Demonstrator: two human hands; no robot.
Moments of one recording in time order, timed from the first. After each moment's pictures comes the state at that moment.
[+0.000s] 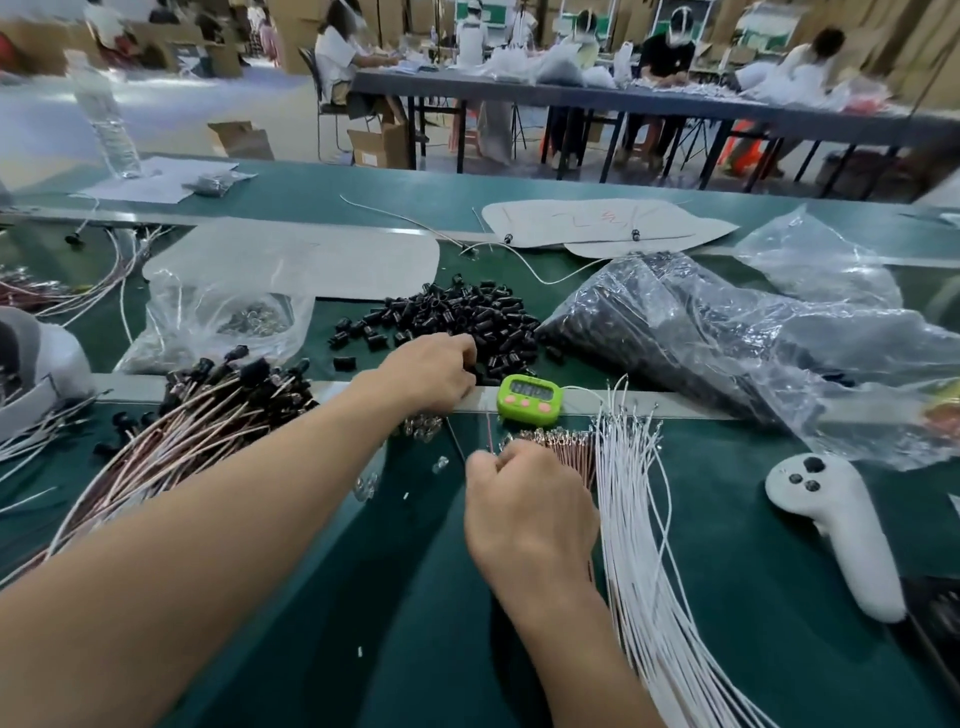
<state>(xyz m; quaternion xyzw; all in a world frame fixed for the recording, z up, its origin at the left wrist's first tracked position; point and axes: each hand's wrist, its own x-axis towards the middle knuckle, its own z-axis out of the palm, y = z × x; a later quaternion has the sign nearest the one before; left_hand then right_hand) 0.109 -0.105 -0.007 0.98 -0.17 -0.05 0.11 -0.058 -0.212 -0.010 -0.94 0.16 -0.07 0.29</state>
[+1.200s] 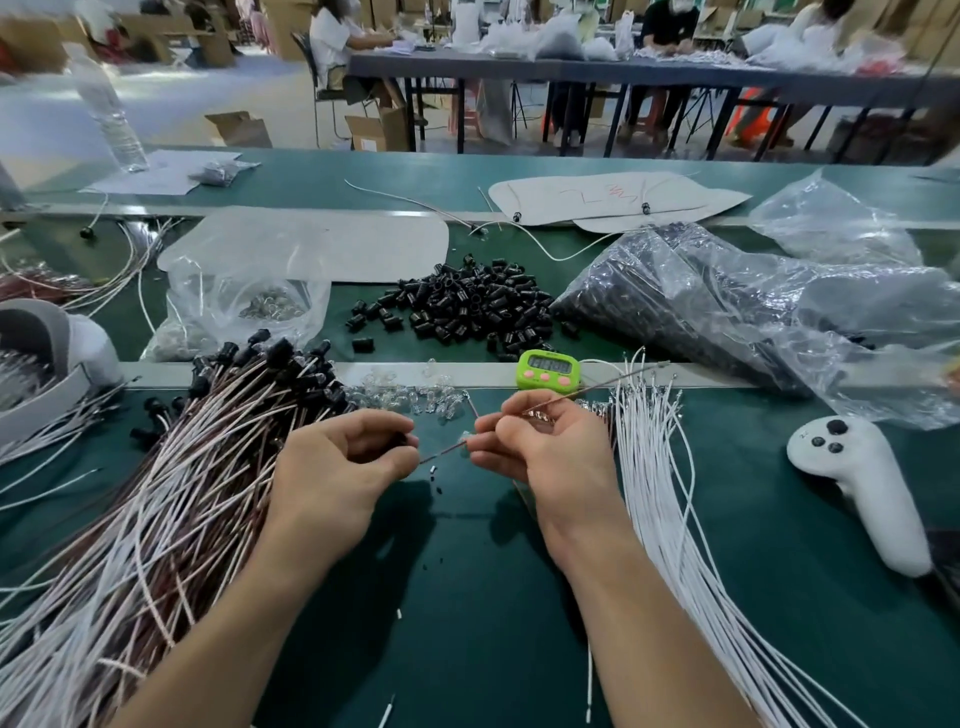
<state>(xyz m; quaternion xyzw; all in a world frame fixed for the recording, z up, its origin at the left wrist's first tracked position) -0.057 -0.034 -0.028 0.77 0.04 0.05 0.63 -0.057 -0.219 -0.014 -0.56 0.09 -0.02 0.82</state>
